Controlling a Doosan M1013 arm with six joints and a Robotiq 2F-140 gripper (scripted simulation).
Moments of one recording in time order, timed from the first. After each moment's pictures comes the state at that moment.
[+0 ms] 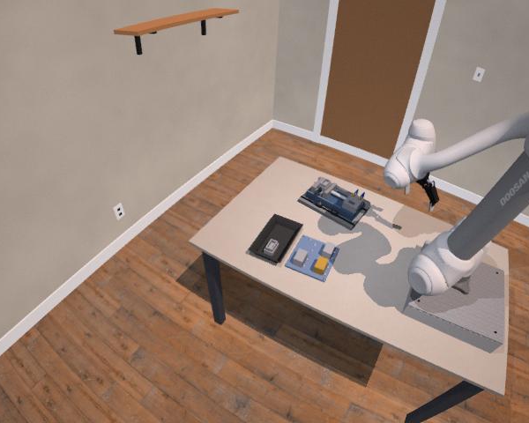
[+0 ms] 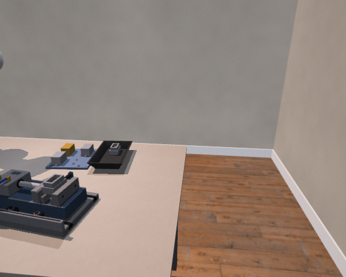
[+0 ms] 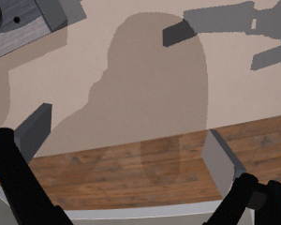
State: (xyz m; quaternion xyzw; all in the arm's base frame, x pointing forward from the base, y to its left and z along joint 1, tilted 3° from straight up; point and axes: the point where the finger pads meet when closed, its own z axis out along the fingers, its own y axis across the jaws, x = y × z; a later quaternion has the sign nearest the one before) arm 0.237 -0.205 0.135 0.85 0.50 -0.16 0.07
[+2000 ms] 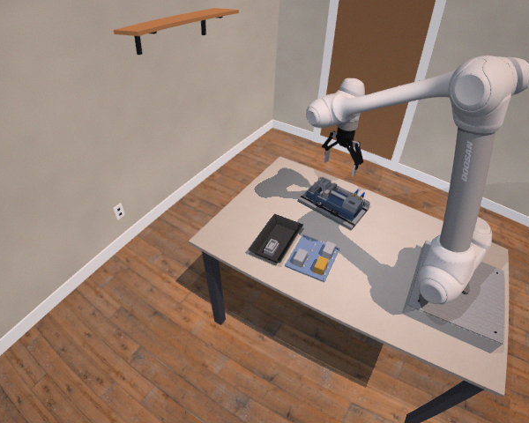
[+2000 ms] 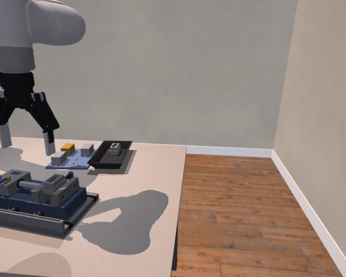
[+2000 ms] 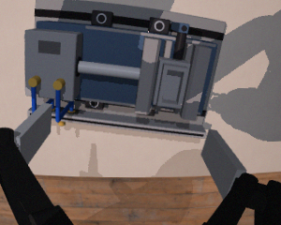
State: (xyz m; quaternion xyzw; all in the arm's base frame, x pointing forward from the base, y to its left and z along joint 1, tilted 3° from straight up) arm 0.621 -0.166 0.181 0.76 0.65 -0.01 0.03
